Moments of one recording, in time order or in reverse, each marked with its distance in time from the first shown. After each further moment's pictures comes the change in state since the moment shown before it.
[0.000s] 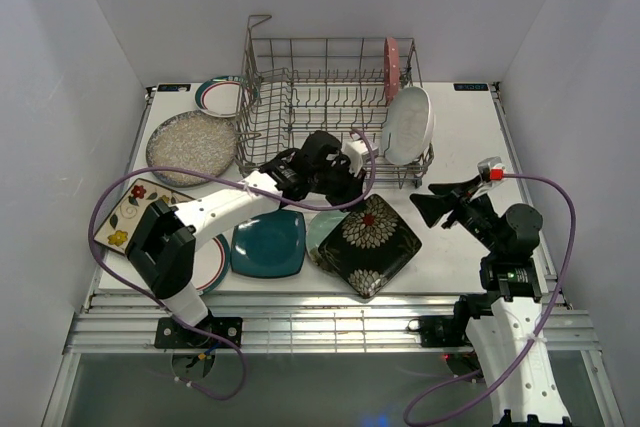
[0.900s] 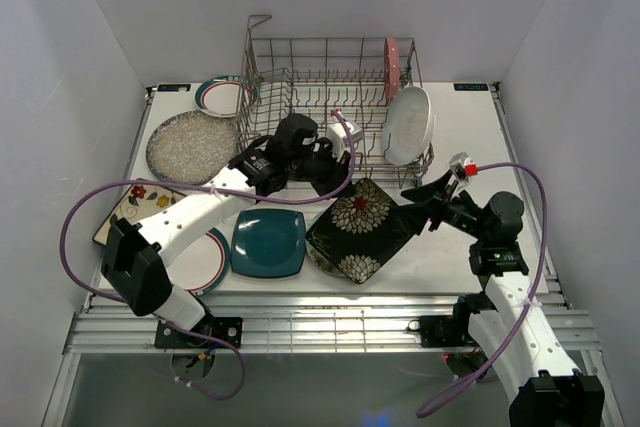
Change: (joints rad) left arm 0.066 -0.145 0.053 -0.111 0.060 0.058; right arm 0.082 0.216 -0.066 0.312 -0.270 0.045
